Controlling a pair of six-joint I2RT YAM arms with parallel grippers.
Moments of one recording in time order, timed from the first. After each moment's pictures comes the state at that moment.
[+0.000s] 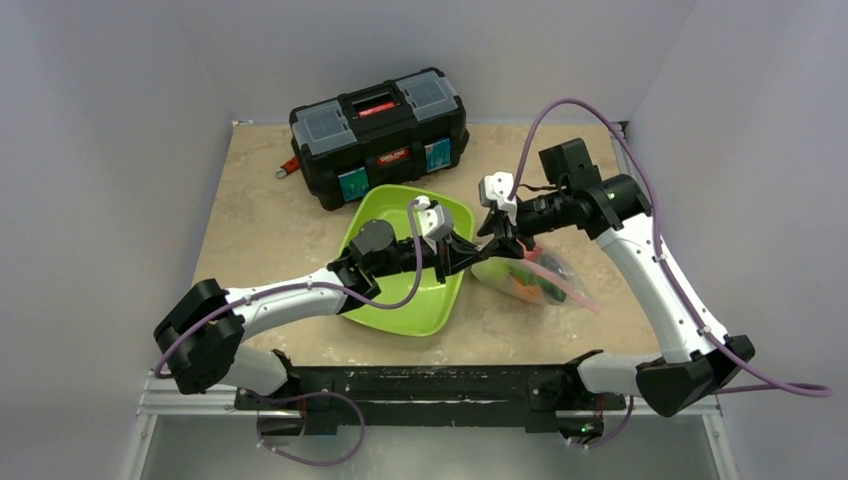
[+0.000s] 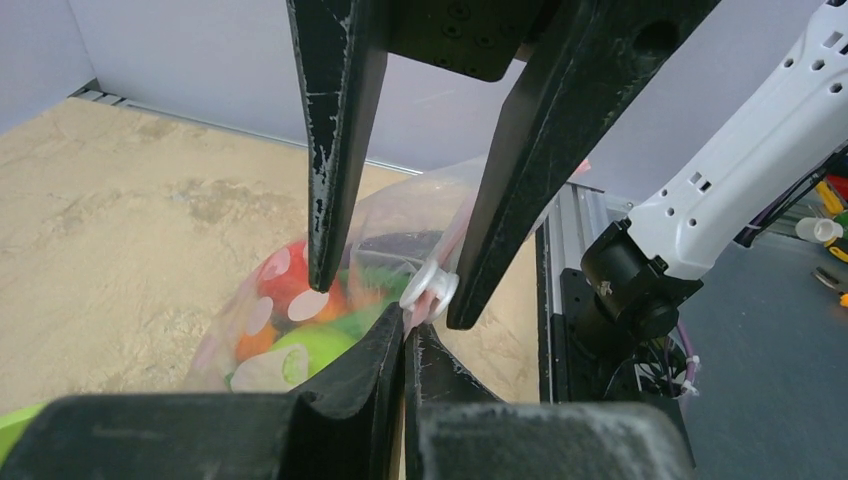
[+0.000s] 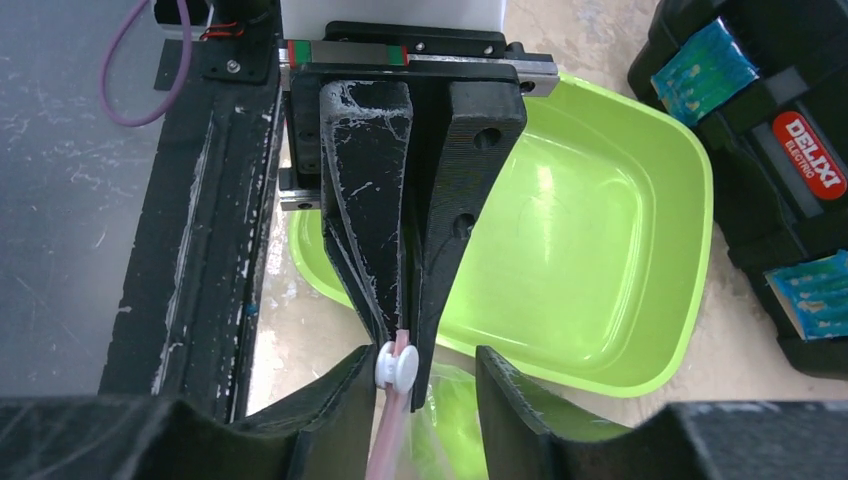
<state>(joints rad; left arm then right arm) -0.91 1.40 0.78 0.72 0.46 -0.20 0.41 1.28 1.51 -1.18 -0.86 -0.94</state>
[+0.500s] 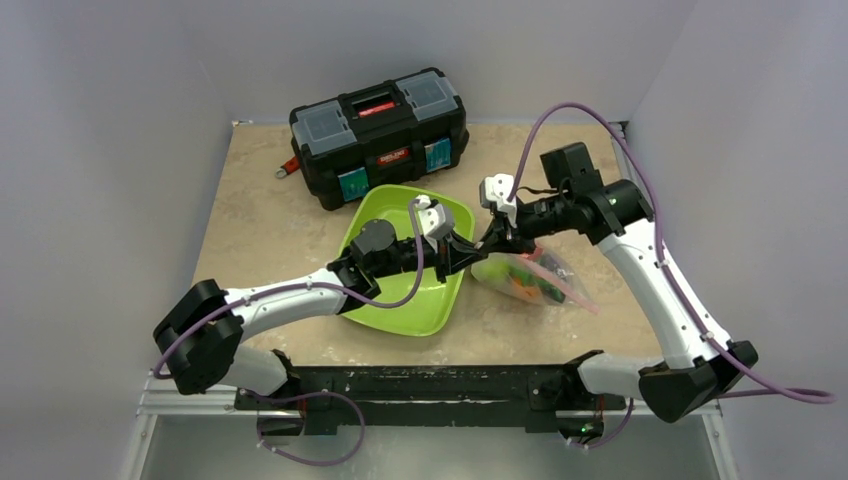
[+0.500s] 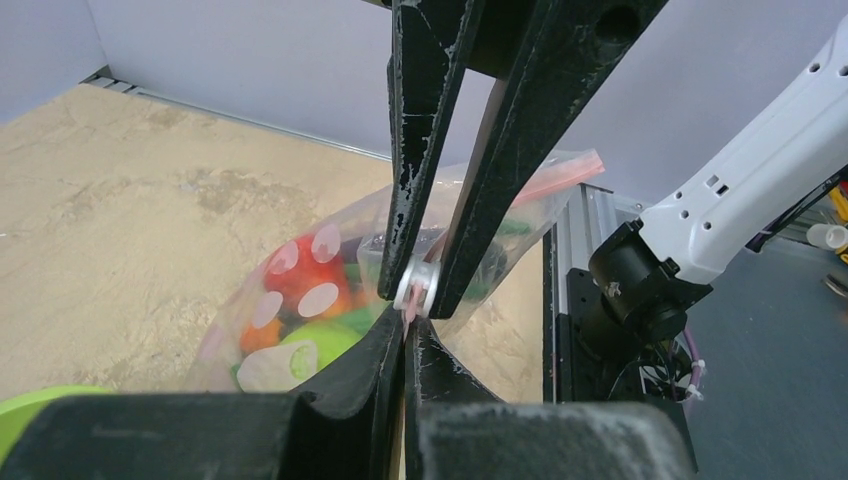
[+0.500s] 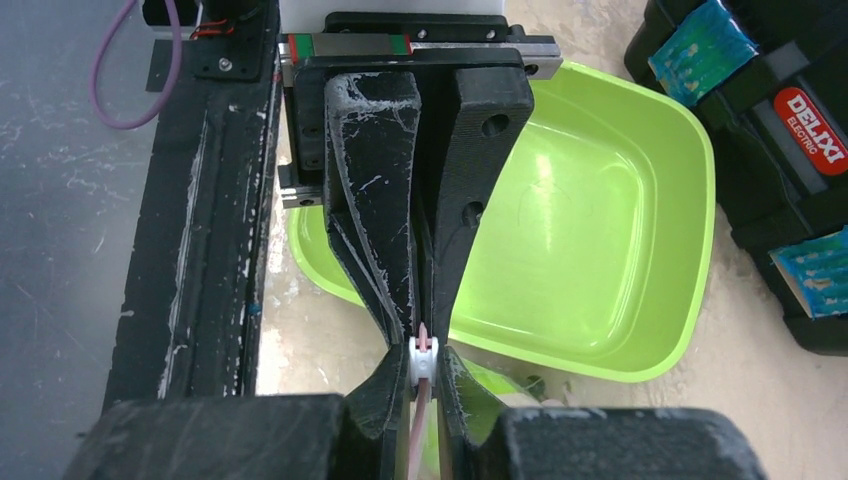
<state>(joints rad) -0.91 1.40 0.79 0.69 0.44 -0.21 0.42 1.26 1.47 -1.15 -0.83 -0.89</state>
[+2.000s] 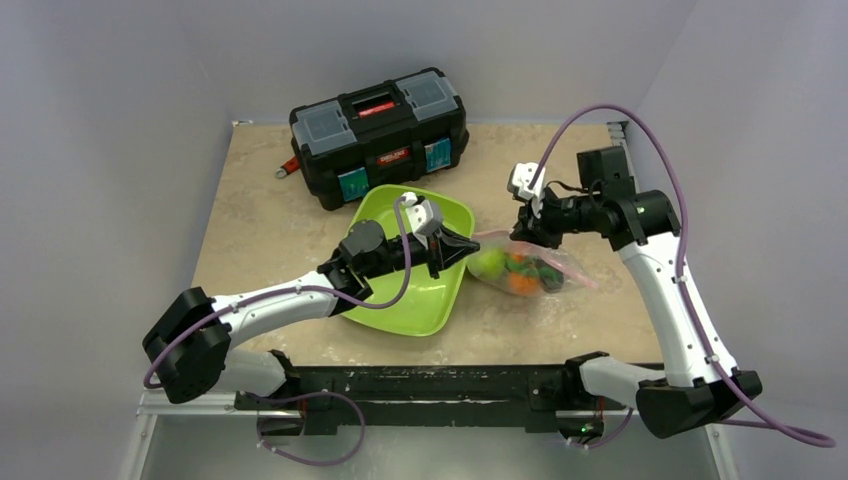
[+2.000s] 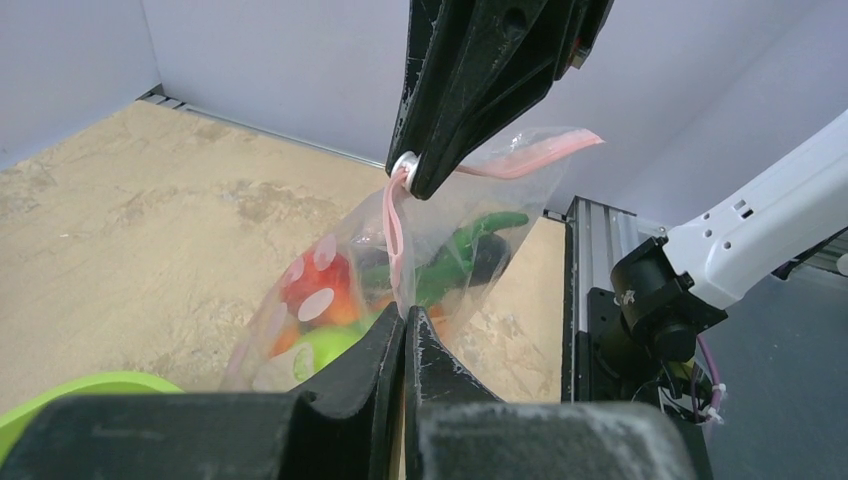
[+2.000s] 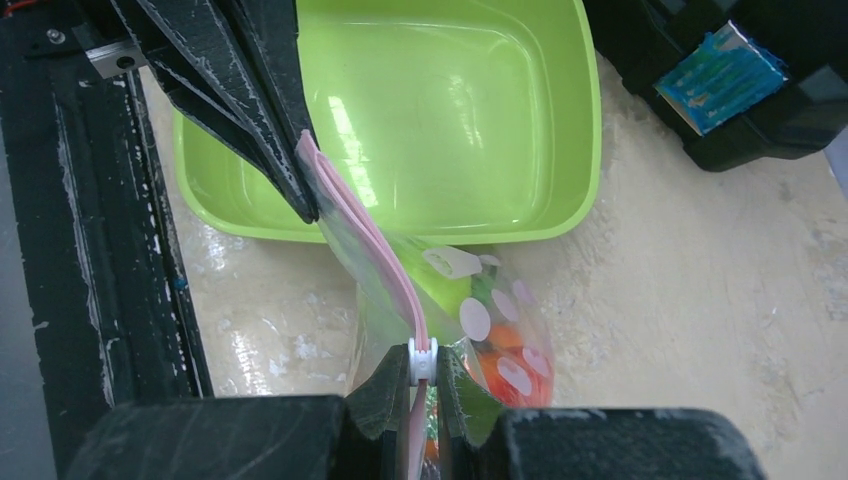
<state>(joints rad) -0.89 1.33 0.76 0.69 0.38 -0.21 0.25 1.17 1.42 -1.13 -0.67 -0.81</state>
